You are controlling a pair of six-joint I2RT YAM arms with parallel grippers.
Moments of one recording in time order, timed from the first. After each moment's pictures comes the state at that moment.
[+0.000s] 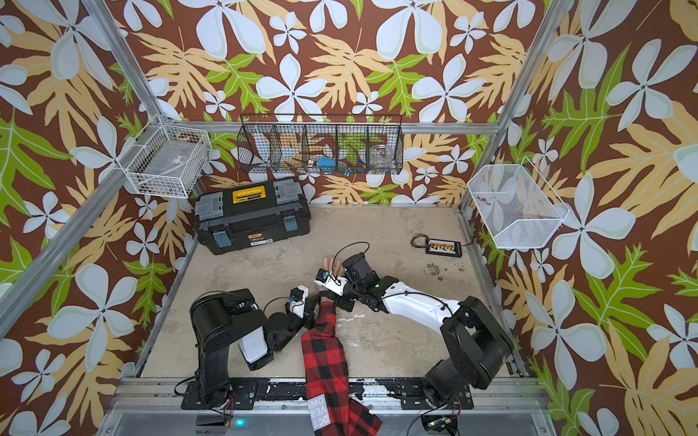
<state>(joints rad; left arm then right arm) -0.88 1.96 0.20 1.57 -0.34 -0.20 0.70 1.53 0.89 -0.18 -0.29 -0.46</state>
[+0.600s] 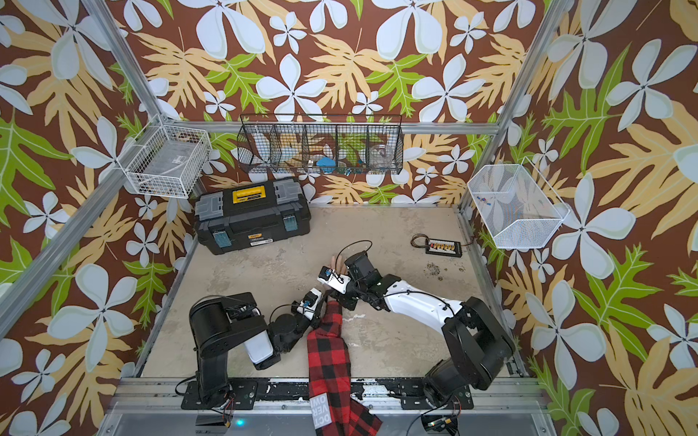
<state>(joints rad) -0.98 1.93 0.29 1.52 -0.47 0.13 0.69 1.52 0.90 -0.21 -0.30 -0.44</state>
